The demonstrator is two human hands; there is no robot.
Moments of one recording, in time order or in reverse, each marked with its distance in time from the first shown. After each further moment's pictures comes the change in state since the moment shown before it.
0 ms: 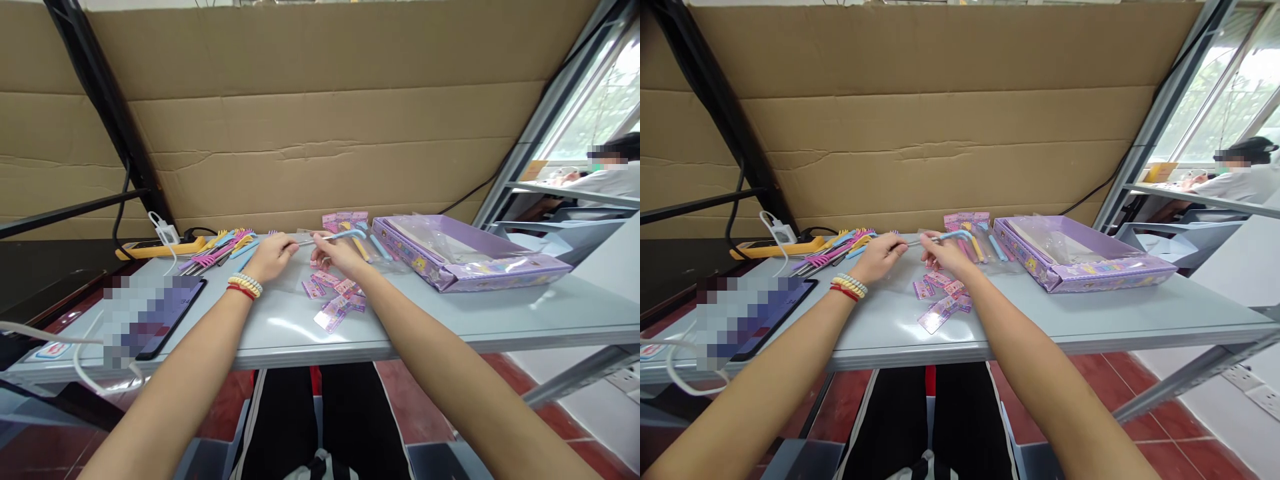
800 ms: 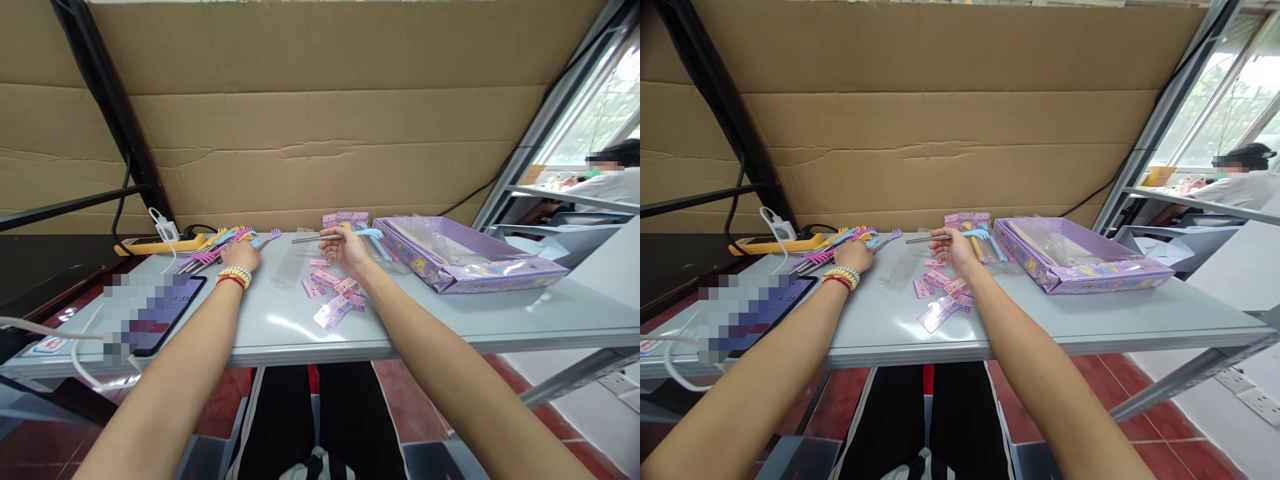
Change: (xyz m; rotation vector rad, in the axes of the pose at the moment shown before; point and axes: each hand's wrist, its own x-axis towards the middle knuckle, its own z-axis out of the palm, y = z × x) left_hand -0.007 -0.051 0.000 0.432 -0.053 -0.772; right_hand 0.005 -0.004 -0.011 0.359 0.141 0.094
